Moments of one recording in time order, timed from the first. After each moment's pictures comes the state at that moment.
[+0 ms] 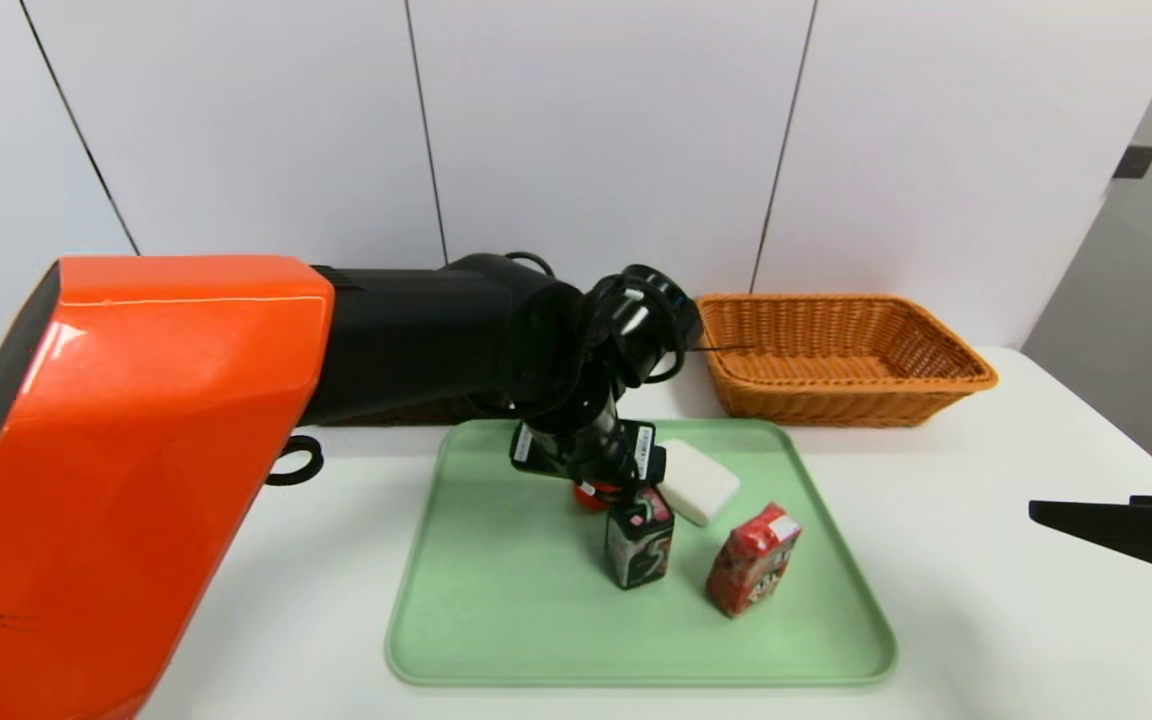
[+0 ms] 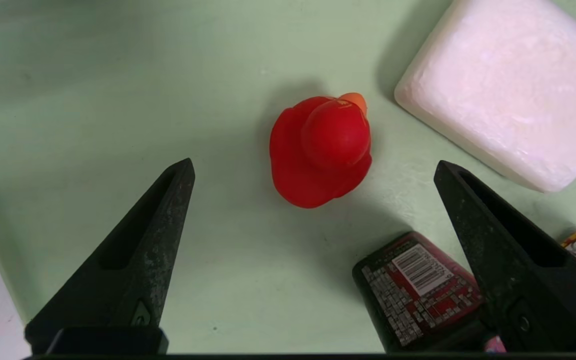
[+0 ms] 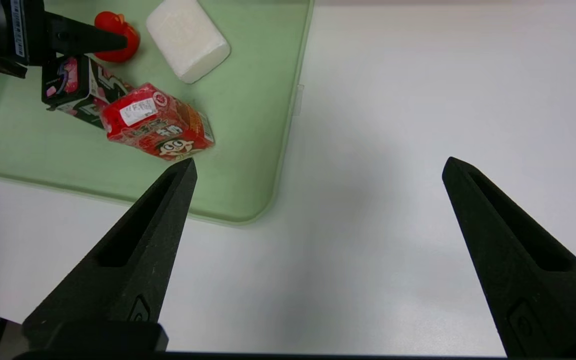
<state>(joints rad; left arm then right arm) -0.80 2.23 -1.97 0.74 0.27 -0.50 0.07 1.06 -0.80 0.35 0.22 0.09</state>
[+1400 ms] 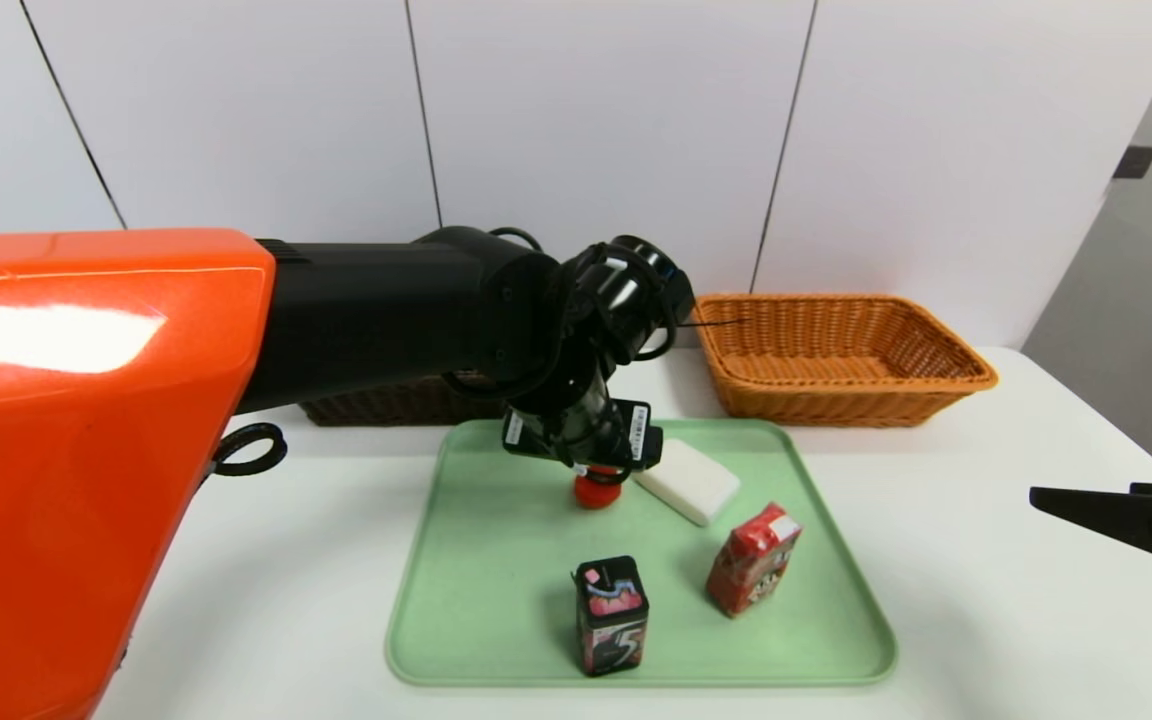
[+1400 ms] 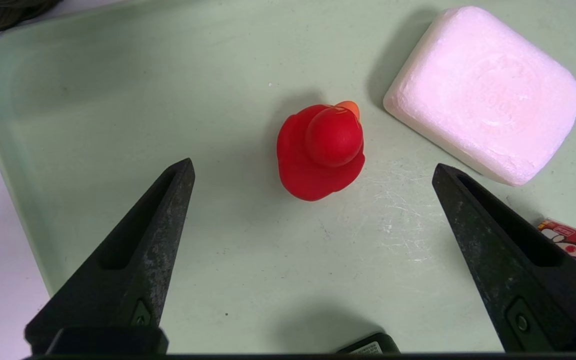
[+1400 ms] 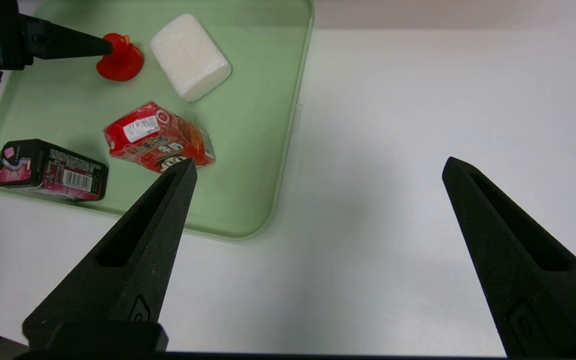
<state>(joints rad) -0.80 2.18 -1.97 0.74 0.27 -0.49 0.06 1.05 -0.77 0.28 0.22 0.10</state>
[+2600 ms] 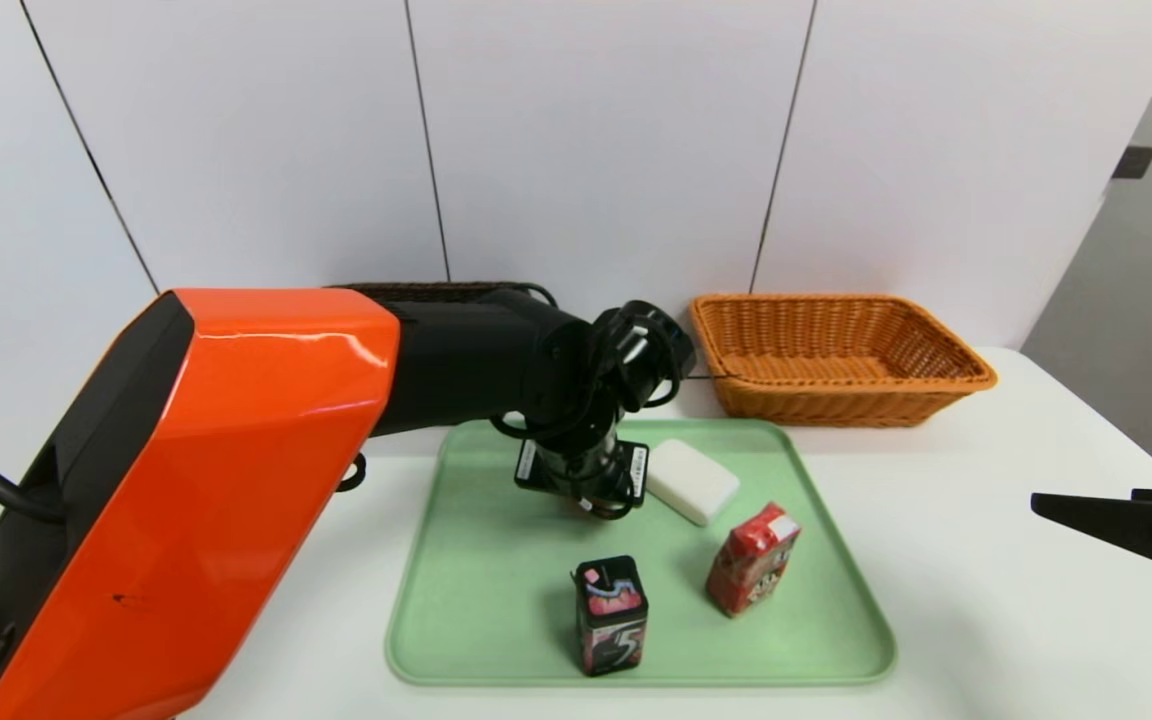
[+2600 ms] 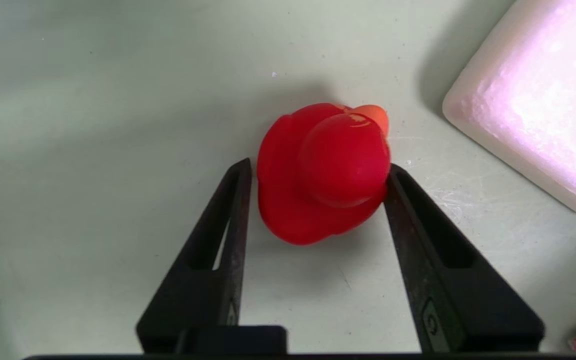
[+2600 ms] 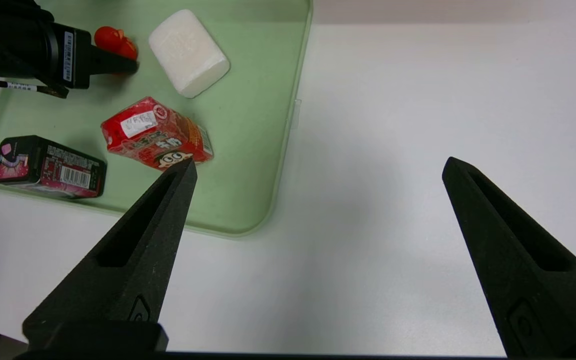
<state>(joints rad) -0.78 2.31 -1.97 0.73 0.27 -0.51 0.06 1.04 -0.76 0.28 0.22 0.10</state>
